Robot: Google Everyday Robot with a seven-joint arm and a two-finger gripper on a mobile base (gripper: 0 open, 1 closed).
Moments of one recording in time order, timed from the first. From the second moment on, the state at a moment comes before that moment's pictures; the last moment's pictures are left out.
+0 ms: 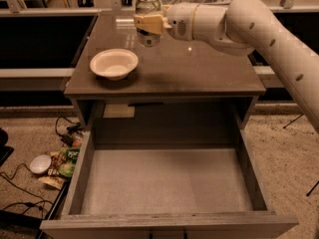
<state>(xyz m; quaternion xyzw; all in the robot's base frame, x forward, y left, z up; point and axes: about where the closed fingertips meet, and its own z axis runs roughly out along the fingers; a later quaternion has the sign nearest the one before) 0.711 0.037 0.993 -0.39 0.61 0.38 0.57</state>
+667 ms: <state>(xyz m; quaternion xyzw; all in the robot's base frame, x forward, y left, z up) 0.574 -0.012 0.948 -0.43 0.61 0.39 0.54</state>
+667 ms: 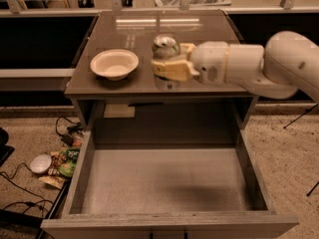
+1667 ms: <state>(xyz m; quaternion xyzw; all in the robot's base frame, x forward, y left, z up) 0.501 -0.070 0.826 -0.43 0.62 0.42 0.51</state>
